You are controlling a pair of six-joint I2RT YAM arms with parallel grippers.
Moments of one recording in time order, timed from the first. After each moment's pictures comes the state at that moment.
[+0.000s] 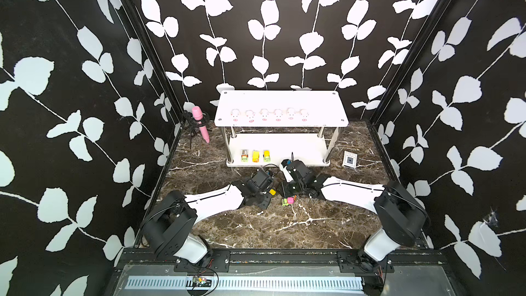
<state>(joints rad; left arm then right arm) -0.85 1.46 0.77 -0.40 -0.07 -0.29 0.82 1.67 0.96 -0.18 -0.20 0.49</state>
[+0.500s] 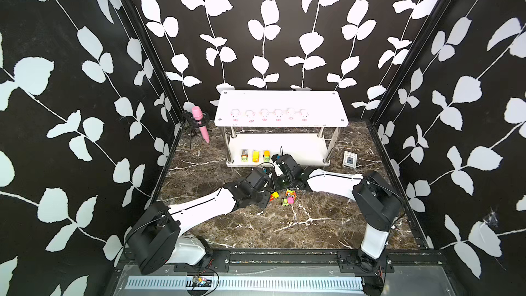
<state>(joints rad) -0.85 1.31 0.74 -0.38 0.05 -0.35 0.82 1.85 1.14 -0.18 -0.23 0.47</state>
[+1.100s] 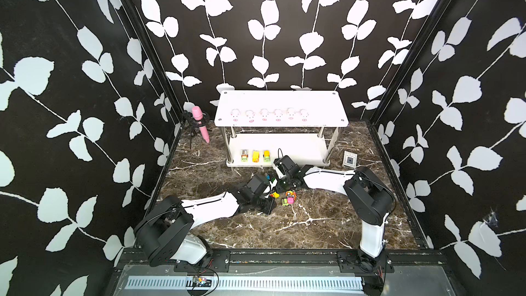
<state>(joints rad) -0.85 1.43 0.65 -0.16 0.22 -0.43 0.80 1.92 1.17 -0.32 -0.18 0.45</state>
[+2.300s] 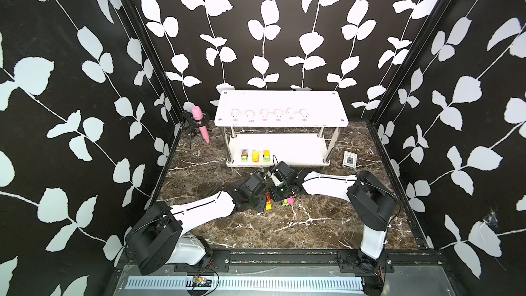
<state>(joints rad) -0.84 1.33 0.66 -0.40 -0.04 -0.47 0.89 1.87 1.14 -0.36 -0.24 0.47</state>
